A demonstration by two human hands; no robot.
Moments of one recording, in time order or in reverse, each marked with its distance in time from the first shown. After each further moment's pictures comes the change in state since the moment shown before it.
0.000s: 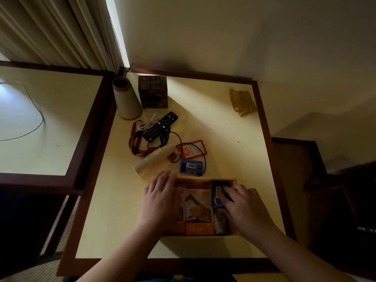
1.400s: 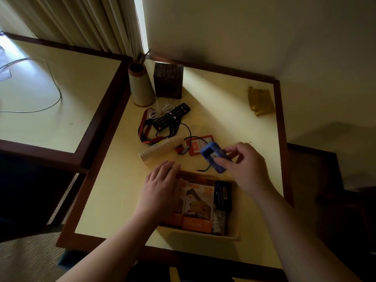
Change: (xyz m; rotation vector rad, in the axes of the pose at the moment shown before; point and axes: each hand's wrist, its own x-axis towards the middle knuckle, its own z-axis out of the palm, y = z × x) left_hand 0.001 0.005 0.000 0.026 0.027 -0.040; right_hand 0.081 0.014 -0.063 0.862 0.274 0.279
